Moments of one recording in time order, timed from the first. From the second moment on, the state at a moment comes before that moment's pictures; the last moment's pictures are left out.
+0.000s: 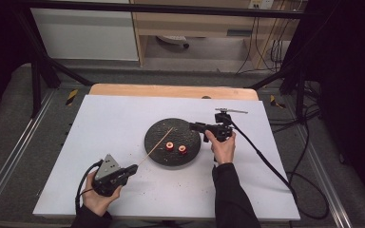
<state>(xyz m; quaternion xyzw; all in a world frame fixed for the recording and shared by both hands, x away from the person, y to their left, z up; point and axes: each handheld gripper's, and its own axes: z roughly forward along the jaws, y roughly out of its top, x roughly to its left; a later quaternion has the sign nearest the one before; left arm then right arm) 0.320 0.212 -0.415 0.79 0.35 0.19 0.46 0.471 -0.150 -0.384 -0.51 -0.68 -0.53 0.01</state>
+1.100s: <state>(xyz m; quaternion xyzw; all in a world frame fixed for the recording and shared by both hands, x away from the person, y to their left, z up) 0.328 0.219 -0.418 0.79 0.37 0.20 0.46 0.482 -0.109 -0.447 -0.52 -0.72 -0.46 0.00</state>
